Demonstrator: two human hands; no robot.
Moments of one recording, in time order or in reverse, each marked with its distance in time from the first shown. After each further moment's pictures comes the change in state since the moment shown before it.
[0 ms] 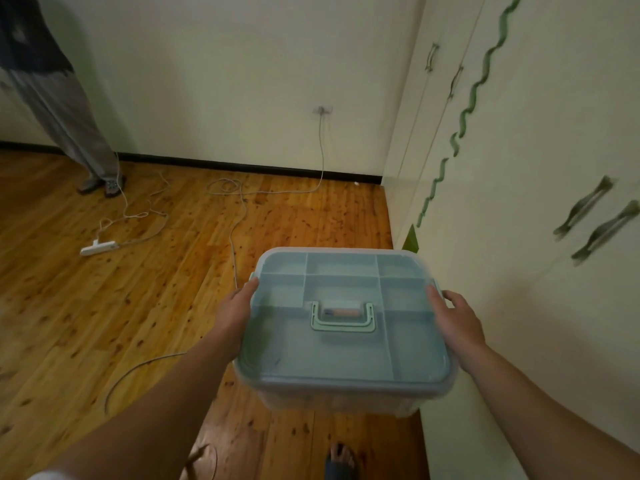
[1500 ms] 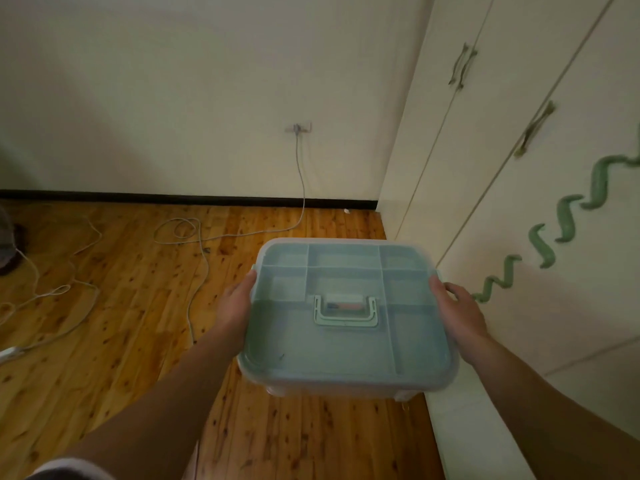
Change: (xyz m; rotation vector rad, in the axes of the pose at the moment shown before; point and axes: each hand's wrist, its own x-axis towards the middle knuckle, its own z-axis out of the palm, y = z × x) left_hand 0.483 0.349 0.177 0.000 -0.040 0.087; right_hand 0.509 -0.268 0.157 0.097 0.076 0.120
